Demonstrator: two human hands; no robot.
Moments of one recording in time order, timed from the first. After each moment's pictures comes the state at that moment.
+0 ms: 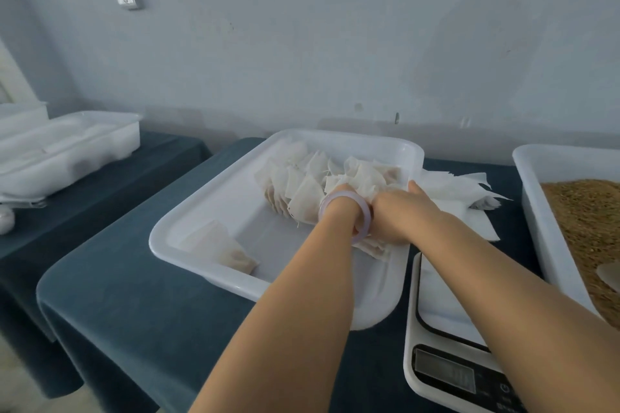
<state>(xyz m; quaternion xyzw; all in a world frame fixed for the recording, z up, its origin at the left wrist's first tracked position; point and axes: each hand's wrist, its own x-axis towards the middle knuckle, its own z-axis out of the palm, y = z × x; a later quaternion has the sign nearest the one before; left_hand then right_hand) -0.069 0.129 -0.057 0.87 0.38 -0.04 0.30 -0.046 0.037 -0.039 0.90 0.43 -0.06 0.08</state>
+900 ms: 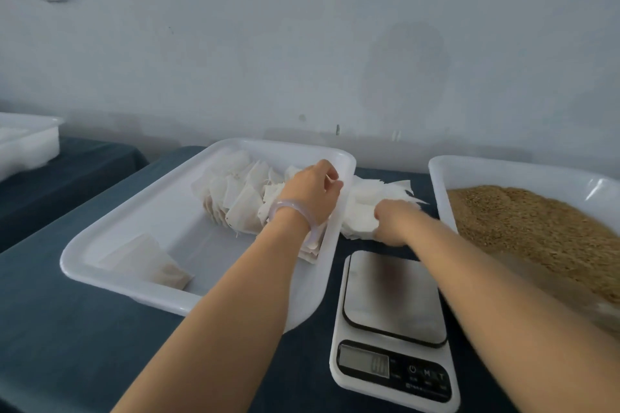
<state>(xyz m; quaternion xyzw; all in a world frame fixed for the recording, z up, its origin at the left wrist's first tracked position) -0.059 0.103 -0.046 0.92 0.15 0.22 0.28 0.013 -0.038 -0.044 0.95 0.29 -0.12 0.07</state>
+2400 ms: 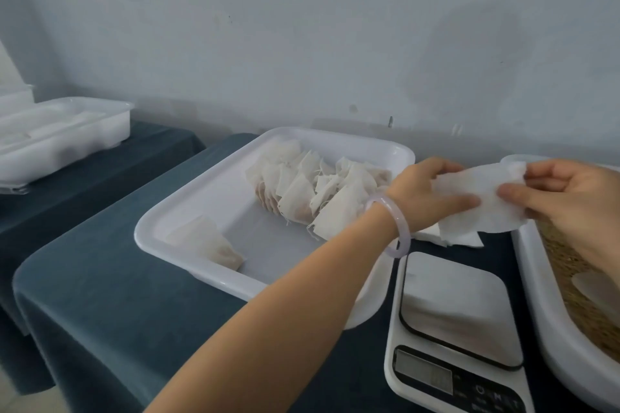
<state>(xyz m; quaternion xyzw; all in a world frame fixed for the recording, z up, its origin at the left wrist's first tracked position) -0.074 0.048 -0.023 0.83 0.03 0.15 0.54 0.040 -0.132 -0.037 0.78 0.26 0.01 -0.57</state>
